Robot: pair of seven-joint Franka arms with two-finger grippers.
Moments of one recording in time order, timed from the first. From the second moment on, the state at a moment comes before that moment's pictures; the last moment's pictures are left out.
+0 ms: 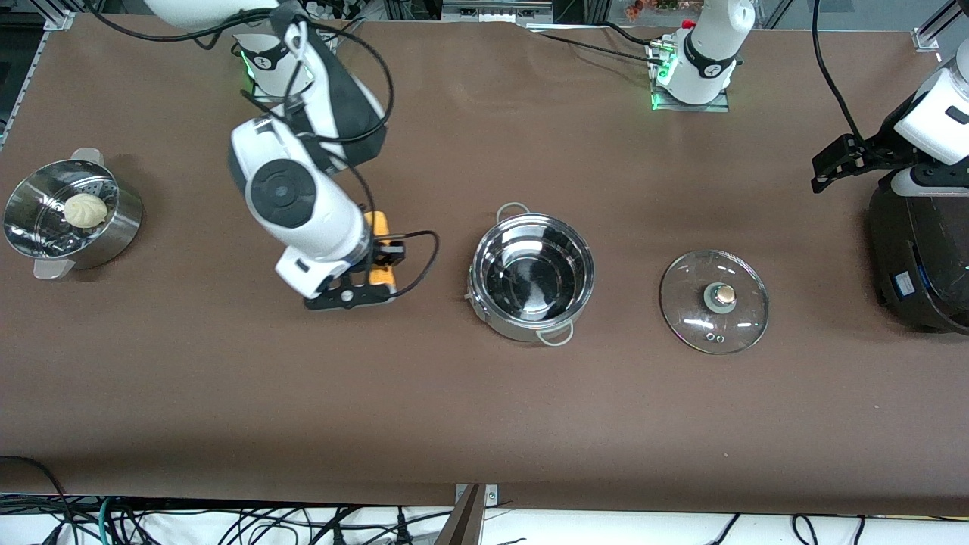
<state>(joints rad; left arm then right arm) 0.00 -0.08 -0.03 -1.74 0.02 1.67 -0.03 0.42 0.56 0.14 -1.29 0.00 1.80 0.44</state>
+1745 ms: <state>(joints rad) 0.00 -0.08 -0.03 -1.74 0.02 1.66 -0.03 0.70 0.79 0.14 -1.14 0.01 2.20 0.93</state>
